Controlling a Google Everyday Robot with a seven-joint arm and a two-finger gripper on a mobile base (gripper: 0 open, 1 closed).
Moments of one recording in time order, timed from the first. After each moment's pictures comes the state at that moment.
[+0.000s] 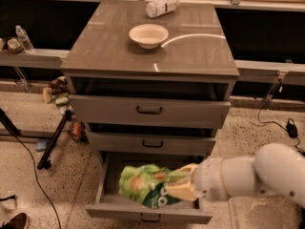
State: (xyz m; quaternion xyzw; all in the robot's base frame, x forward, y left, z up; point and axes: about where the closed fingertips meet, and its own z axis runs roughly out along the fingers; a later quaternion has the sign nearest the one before) arm 0.371 -0.054 0.695 -0.45 0.77 0.34 0.31
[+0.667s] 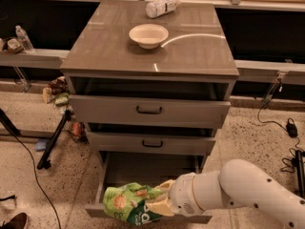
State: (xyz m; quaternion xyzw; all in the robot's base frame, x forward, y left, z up) arm 0.347 -0.003 0.635 -0.47 0.77 0.34 0.27
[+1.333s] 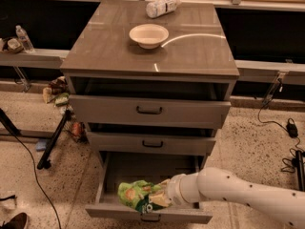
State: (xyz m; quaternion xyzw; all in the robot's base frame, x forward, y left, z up) arm 0.416 -0.010 0.491 -0.44 0.81 0.29 0.25
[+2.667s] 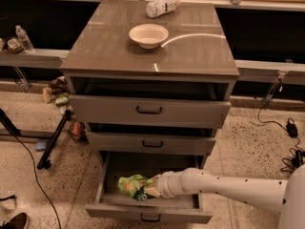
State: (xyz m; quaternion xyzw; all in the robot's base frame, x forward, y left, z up) arm 0.501 0.015 0.354 -0.46 0.80 0.27 0.29
